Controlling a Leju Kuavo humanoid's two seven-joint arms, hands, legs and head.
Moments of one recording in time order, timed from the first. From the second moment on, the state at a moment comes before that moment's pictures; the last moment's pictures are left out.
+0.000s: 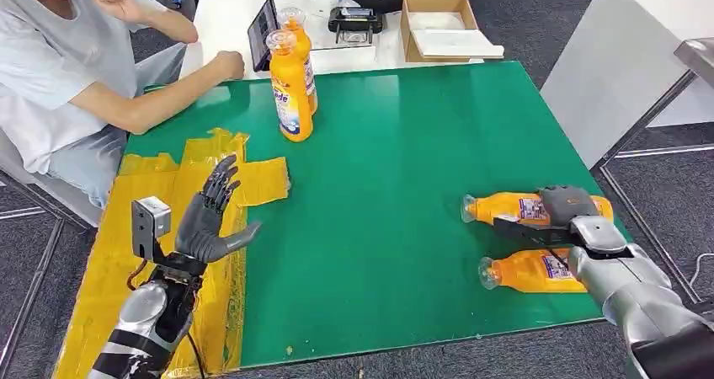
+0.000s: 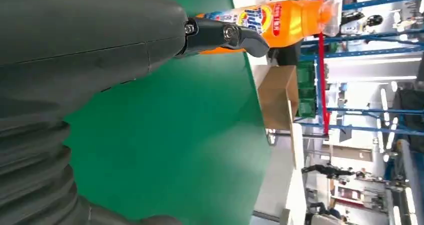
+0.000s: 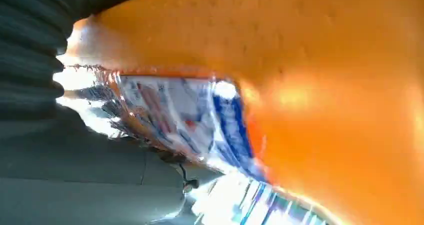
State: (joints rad) left arm -0.20 0.04 -0.26 -1.39 0.21 -0.15 -0.29; right arm -0.71 -0.41 0.68 -0.43 0.97 -0.29 0.06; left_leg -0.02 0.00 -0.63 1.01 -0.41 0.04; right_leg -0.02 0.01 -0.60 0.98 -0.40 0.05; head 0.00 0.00
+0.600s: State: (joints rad) left arm -0.21 0.02 -0.37 -1.41 0.13 -0.21 -0.25; right arm -0.43 -0.22 0.25 -1.05 0.75 -0.53 -0.09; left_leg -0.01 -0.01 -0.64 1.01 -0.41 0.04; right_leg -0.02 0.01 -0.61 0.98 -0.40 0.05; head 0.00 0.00
